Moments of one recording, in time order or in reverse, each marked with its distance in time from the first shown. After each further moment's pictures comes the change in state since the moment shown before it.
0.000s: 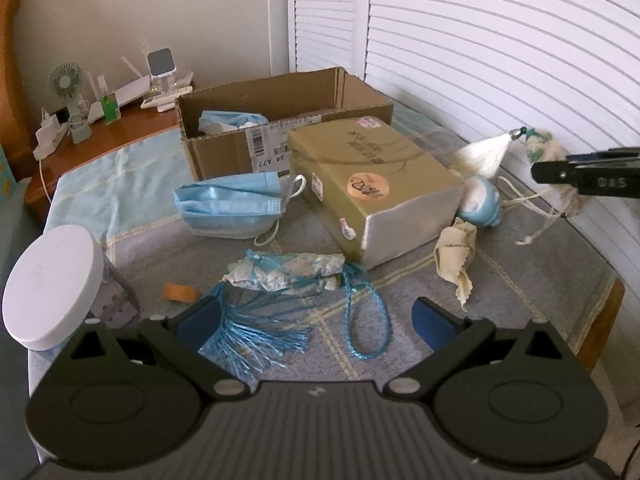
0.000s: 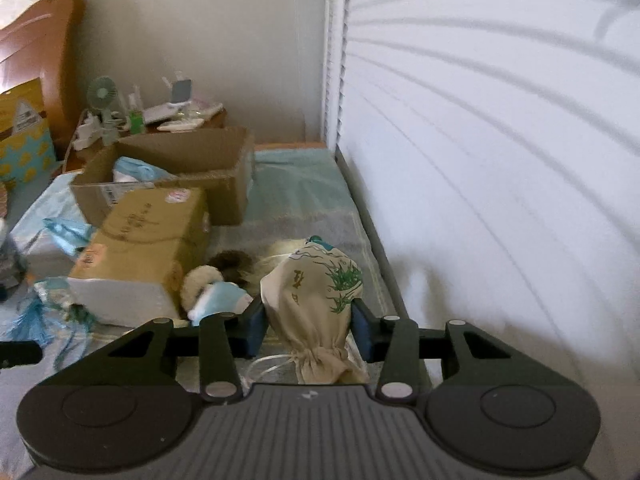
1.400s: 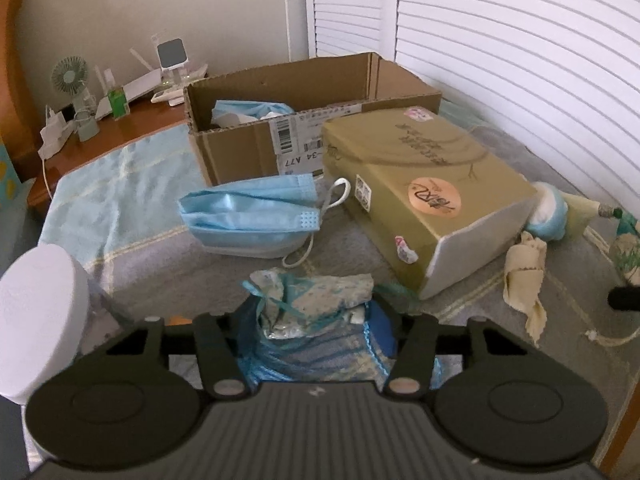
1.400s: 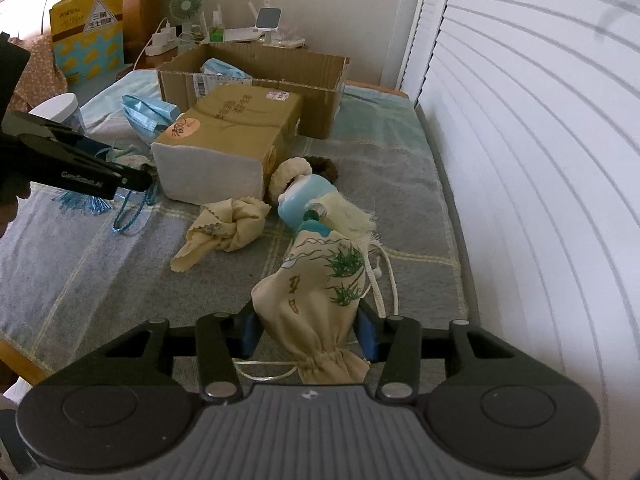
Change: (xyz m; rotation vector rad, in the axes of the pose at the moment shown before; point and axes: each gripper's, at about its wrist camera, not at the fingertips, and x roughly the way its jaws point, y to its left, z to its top) left arm 0.048 0.018 0.015 0.005 0.021 0.060; right arm -0.006 0.034 -0.042 -0.211 0.170 0.103
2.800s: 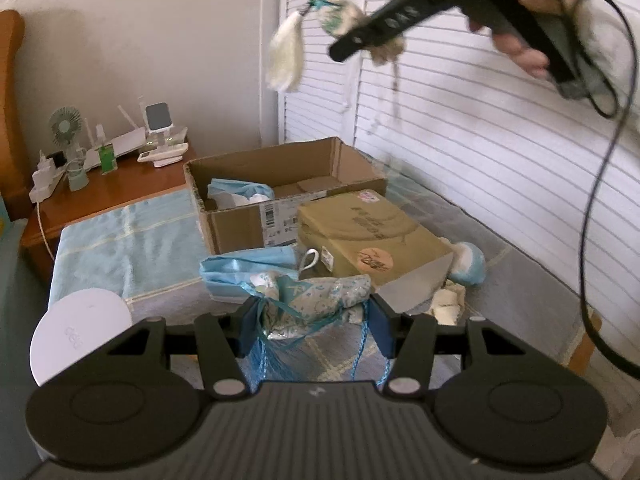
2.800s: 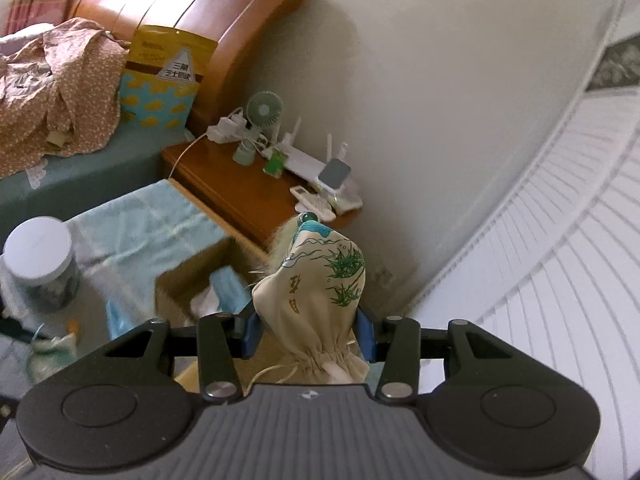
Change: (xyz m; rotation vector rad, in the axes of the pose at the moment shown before) left arm -0.076 0.016 0.001 -0.007 -0.184 -0.123; right arm 0.003 0.038 0.264 -0.484 -0.278 0.042
